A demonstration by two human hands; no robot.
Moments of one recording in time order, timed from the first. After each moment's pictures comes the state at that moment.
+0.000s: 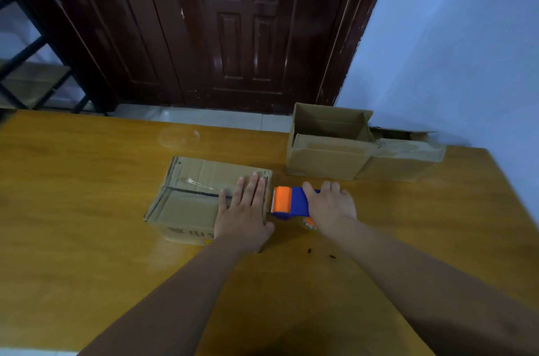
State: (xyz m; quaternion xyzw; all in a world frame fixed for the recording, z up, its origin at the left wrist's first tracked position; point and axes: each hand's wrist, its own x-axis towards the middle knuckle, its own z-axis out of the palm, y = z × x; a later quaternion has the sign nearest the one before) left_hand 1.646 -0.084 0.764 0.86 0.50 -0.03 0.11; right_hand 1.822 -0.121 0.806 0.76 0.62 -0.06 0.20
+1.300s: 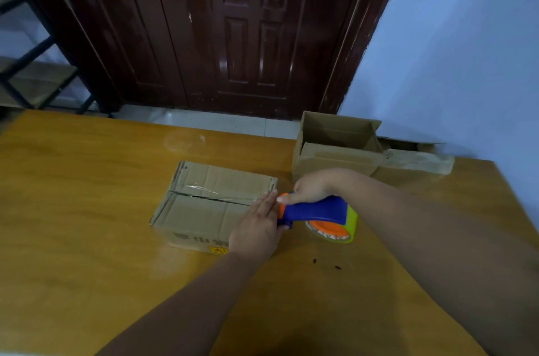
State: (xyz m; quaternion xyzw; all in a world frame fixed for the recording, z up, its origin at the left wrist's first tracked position) left_hand 1.651 -0.093 0.772 0.88 0.44 0.08 0.13; right_hand 1.811 -0.046 0.872 0.67 0.57 -0.38 0.28
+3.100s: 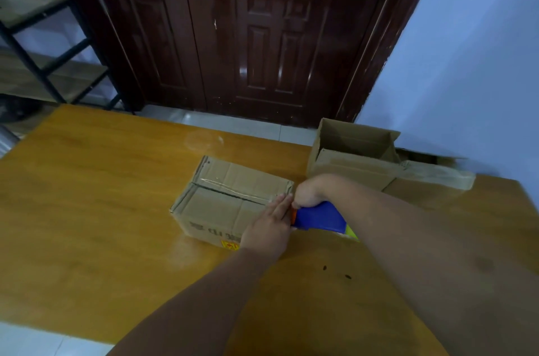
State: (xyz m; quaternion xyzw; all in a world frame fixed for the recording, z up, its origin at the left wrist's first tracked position) left_hand 1.650 -0.089 0.775 0.90 0.43 -0.02 0.12; right_hand 1.776 -0.040 0.864 0.66 0.60 -0.33 0.31
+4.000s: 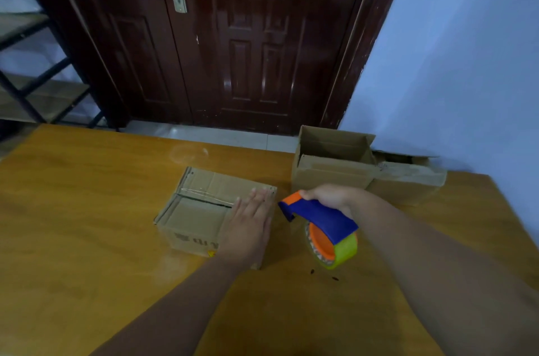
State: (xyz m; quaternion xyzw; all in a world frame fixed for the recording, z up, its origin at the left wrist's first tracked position) left_hand 1.638 -0.087 0.791 0.87 0.46 0.12 0.13; right_hand 1.849 -0.075 0.854 0.77 0.32 -0.55 -0.07
